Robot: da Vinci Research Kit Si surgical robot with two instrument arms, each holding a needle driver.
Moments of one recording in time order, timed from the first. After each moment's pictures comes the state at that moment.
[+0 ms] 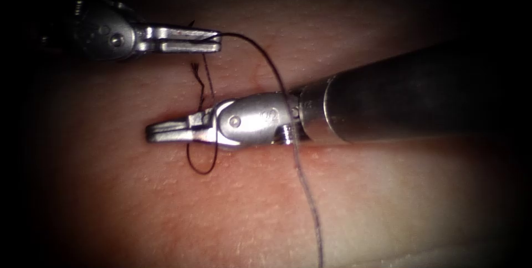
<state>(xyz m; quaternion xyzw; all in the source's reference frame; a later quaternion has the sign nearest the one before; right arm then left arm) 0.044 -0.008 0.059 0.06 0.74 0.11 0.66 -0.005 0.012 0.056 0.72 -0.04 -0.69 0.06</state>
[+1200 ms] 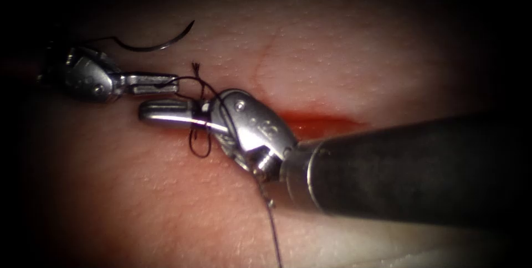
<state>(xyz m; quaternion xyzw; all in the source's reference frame) 0.041 -0.008 0.057 0.10 0.75 0.31 0.58 0.001 0.007 0.065 0.71 -0.08 -0.70 0.05</state>
